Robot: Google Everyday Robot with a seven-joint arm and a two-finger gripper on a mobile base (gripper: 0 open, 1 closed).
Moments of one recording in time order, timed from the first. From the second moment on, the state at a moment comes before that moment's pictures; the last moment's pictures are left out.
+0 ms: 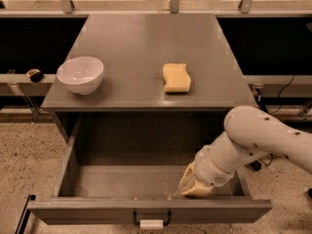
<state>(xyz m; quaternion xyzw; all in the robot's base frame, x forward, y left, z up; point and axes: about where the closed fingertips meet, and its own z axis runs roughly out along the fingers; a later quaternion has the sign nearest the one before) 0.390 -0.089 0.651 -0.70 0.66 0.22 0.15</state>
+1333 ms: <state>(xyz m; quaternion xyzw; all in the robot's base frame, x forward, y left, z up) 0.381 -0.134 0.777 -0.68 0.67 0.13 0.28</state>
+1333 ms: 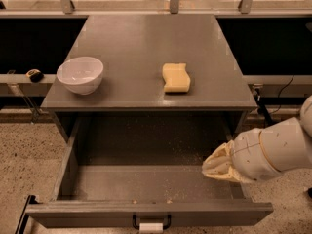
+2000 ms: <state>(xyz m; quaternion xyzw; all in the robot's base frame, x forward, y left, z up) 0.380 -0.132 0.782 -0.68 0.67 0.13 0.28</state>
